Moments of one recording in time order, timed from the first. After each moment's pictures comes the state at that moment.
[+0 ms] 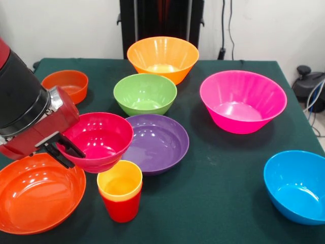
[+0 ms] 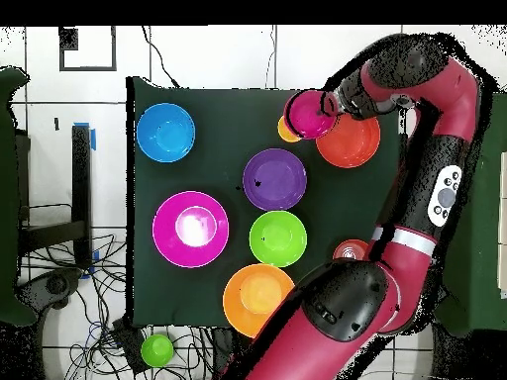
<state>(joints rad) -0.63 -0.07 0.85 0.30 -0.52 1.73 0.96</state>
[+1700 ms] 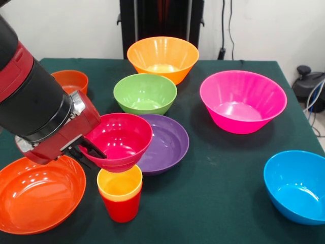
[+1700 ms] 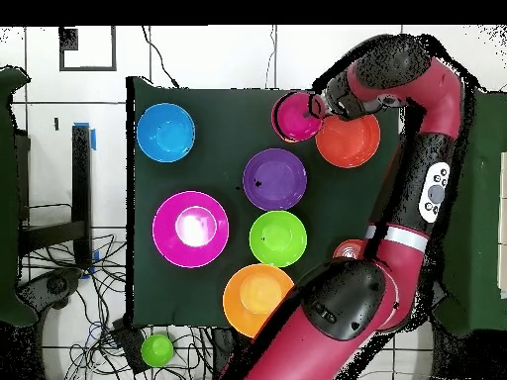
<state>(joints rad) -0.62 -0.06 0.88 0.34 -0.52 1.73 0.96</state>
